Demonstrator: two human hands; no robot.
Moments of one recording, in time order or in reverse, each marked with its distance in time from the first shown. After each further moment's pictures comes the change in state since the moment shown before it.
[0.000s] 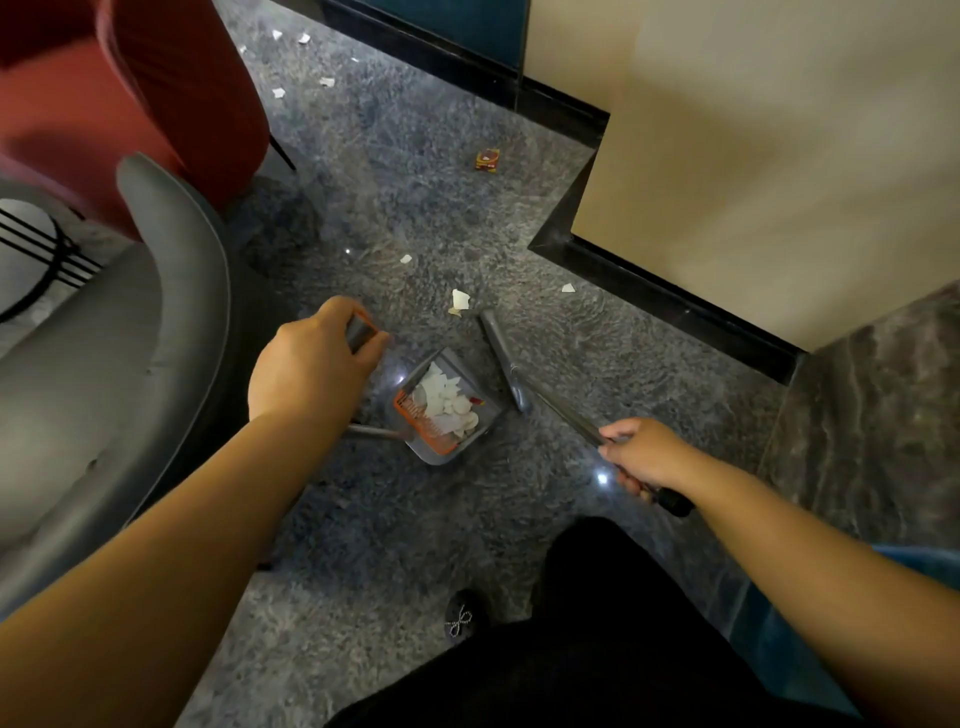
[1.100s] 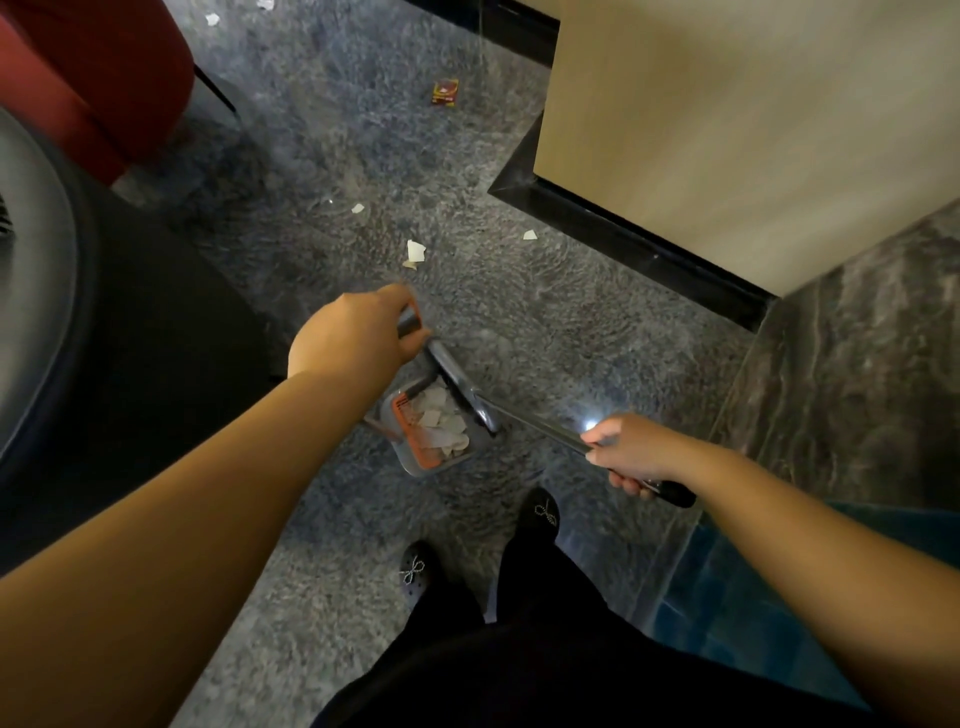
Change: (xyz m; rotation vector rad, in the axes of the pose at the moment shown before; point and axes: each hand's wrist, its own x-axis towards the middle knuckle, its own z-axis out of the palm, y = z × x) left_hand -0.009 0.128 0.109 0.240 -0.267 0.175; right_hand 0.001 0.085 -0.097 -0.235 -0.291 0.060
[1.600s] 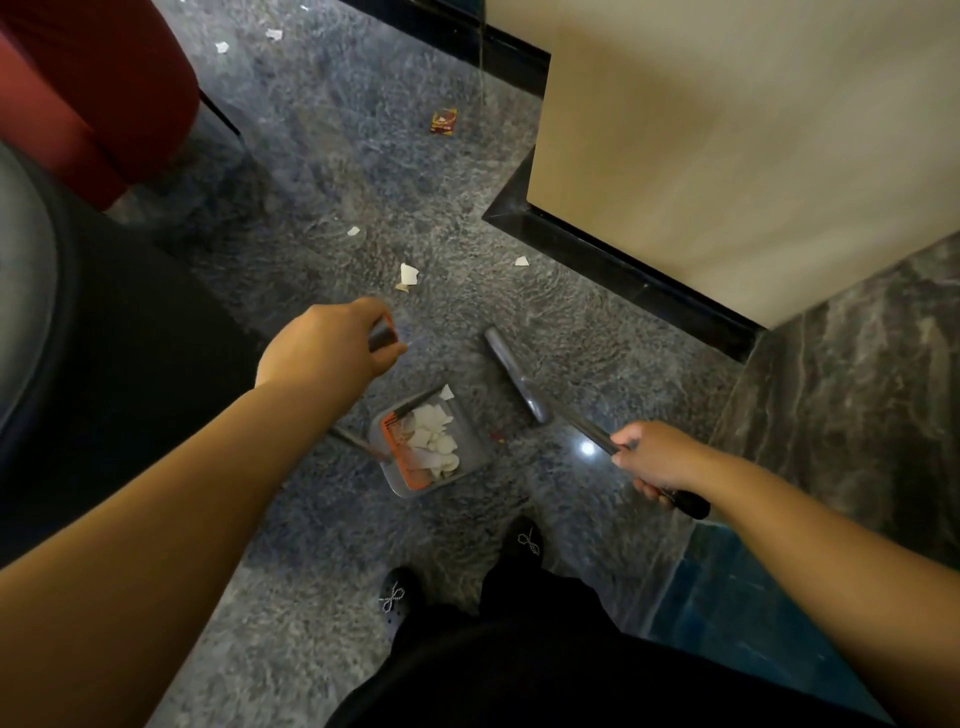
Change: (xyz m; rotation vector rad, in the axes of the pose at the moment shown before) left_hand 0.019 0.020 -0.017 -0.049 -0.026 -0.056; right_hand 0.003 0.020 -0.063 -0.055 0.115 0.039
